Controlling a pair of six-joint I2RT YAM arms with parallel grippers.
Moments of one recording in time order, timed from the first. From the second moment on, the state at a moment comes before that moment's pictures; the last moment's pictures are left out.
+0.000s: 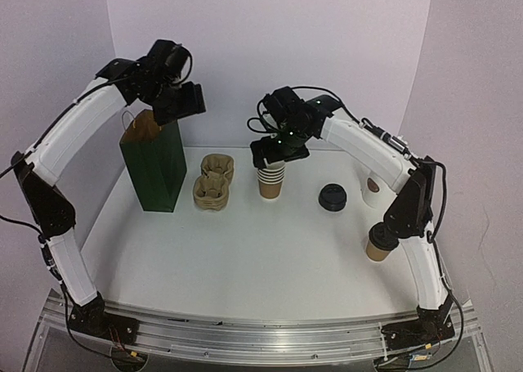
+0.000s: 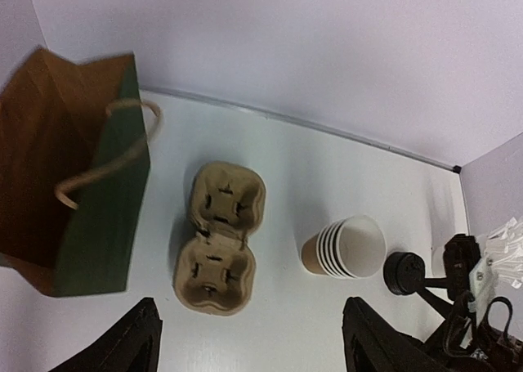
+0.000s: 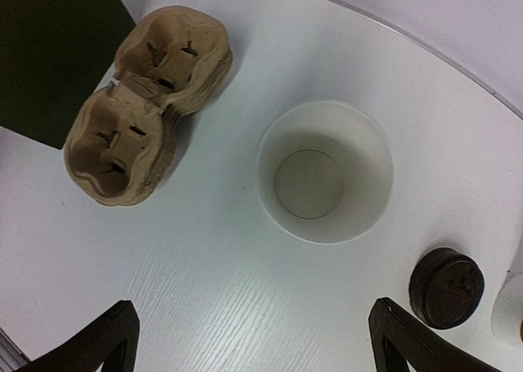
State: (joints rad) left arm -0.63 1.79 2.15 -1.07 -0.31 -0.67; right arm 0.78 2.30 2.47 -1.12 0.15 0.27
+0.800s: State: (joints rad) left arm -0.59 2.31 2.28 -1.13 -0.17 -1.56; right arm 0.76 2.08 2.23 -1.09 0.26 0.26
